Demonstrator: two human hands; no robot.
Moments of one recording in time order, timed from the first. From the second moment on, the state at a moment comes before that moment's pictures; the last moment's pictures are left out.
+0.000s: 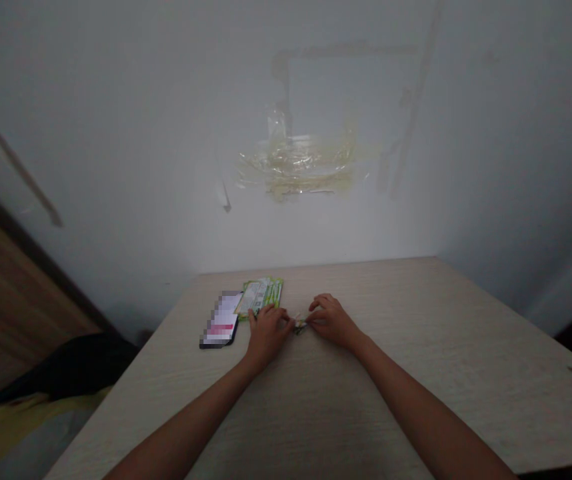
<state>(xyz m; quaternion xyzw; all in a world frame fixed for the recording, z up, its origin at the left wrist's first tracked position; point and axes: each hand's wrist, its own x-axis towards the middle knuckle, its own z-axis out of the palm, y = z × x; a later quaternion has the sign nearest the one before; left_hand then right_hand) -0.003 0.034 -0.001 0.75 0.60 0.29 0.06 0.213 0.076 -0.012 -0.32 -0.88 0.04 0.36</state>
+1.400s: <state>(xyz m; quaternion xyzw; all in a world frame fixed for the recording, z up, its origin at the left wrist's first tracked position) -0.002 0.034 -0.009 0.77 0.59 0.24 0.02 0.201 0.070 -0.010 -0.37 -0.86 0.09 0.35</state>
